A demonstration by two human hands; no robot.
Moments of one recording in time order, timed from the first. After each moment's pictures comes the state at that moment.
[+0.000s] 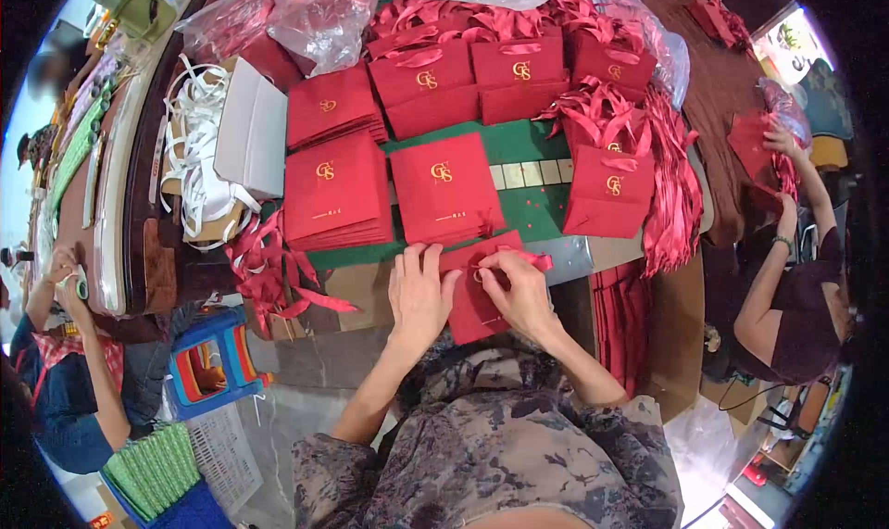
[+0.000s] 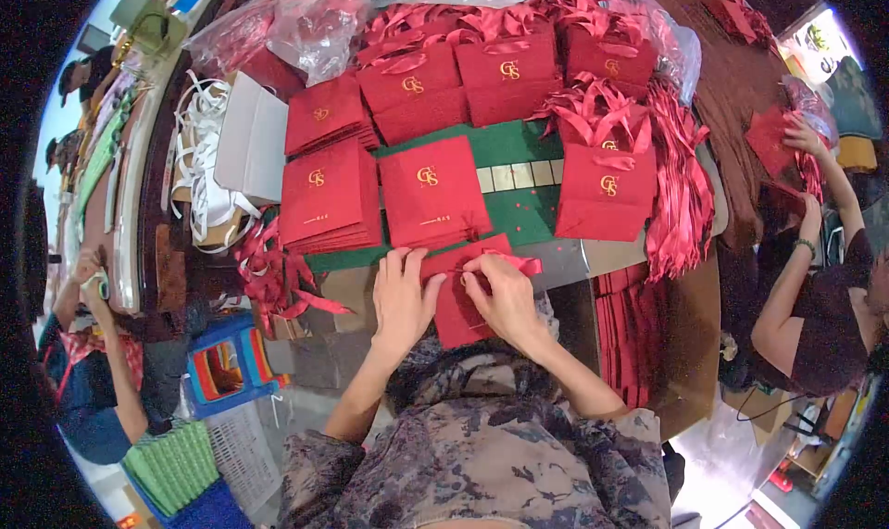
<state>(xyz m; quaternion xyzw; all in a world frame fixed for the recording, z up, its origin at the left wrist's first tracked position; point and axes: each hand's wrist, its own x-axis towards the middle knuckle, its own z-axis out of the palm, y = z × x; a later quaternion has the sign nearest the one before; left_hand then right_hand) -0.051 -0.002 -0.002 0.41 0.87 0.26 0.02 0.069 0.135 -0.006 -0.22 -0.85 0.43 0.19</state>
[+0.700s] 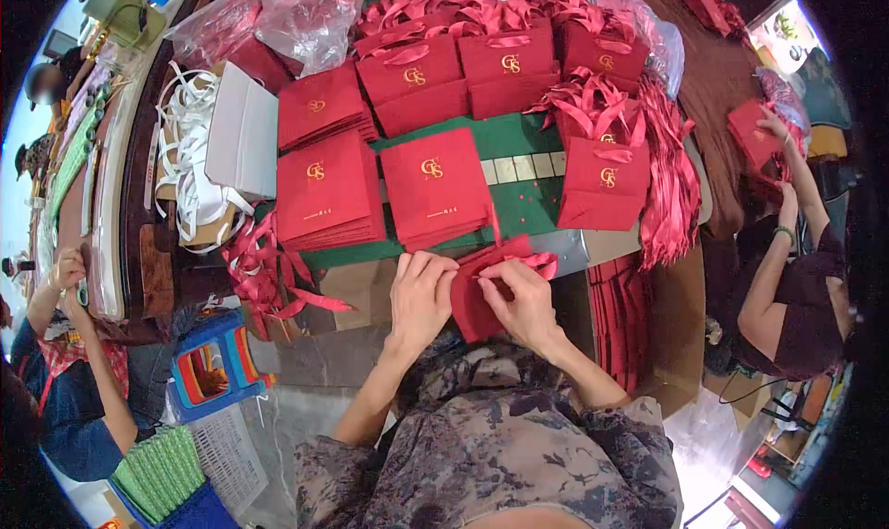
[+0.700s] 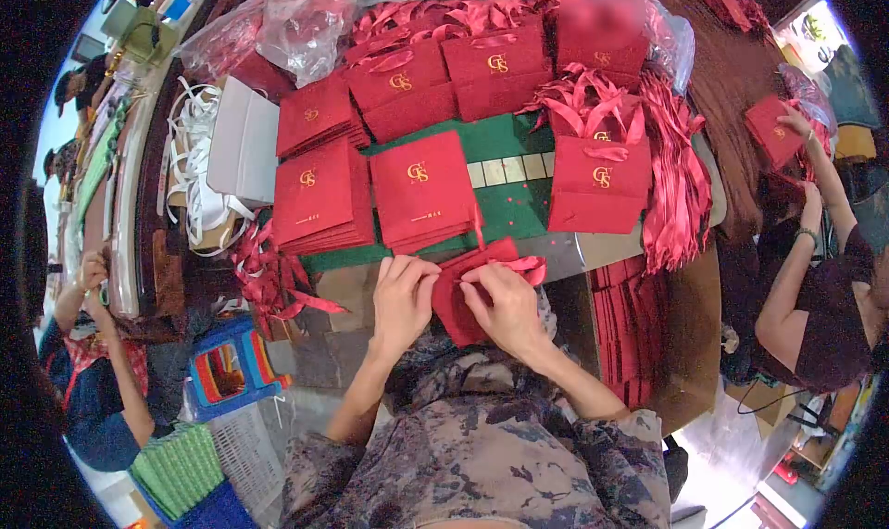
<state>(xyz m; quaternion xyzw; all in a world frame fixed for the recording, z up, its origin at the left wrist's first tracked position) -0.049 0.001 0.010 0.44 0.81 0.38 0.08 0.085 0.130 0.003 -0.20 -0.86 0.40 0.24</state>
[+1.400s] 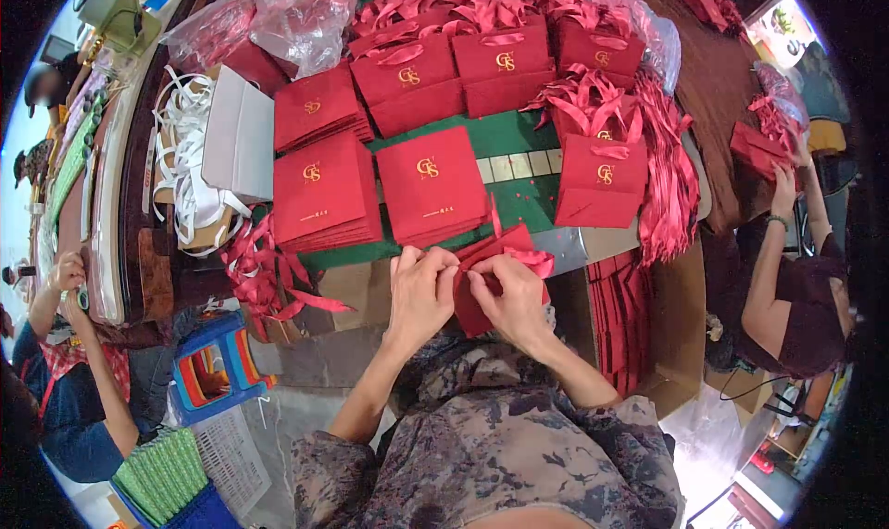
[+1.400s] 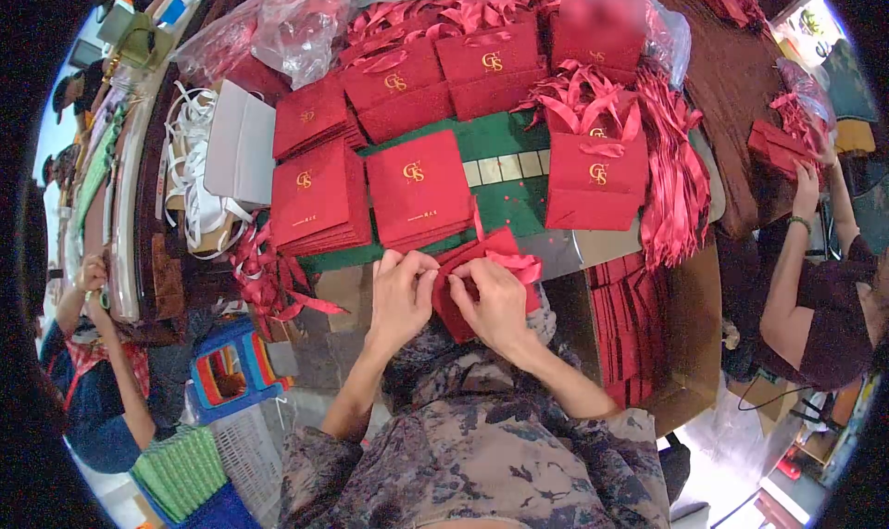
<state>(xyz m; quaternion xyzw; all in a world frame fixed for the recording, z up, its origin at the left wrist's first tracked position) -0.052 0.008 0.019 0.44 0.81 0.37 0.11 0.072 0.119 0.008 -0.25 -0.85 0.39 0.26</state>
